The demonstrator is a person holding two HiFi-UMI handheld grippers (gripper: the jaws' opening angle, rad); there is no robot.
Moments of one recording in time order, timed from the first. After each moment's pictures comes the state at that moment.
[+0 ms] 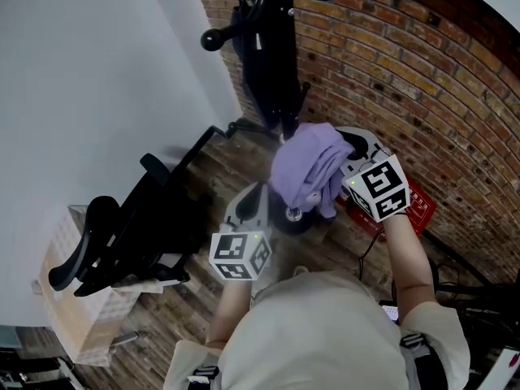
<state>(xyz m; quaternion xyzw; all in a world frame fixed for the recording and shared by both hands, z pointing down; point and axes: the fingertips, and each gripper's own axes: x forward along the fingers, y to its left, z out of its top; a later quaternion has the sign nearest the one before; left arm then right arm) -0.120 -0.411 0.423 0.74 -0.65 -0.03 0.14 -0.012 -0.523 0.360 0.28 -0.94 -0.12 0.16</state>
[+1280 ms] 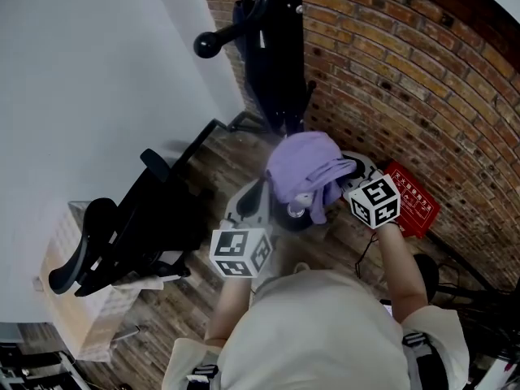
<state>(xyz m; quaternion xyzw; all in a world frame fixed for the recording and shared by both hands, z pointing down) -0.130 -0.429 0.432 0.74 -0.65 -0.01 0.15 -0.002 -0.537 0.469 0.27 -0.95 0.01 0.14</state>
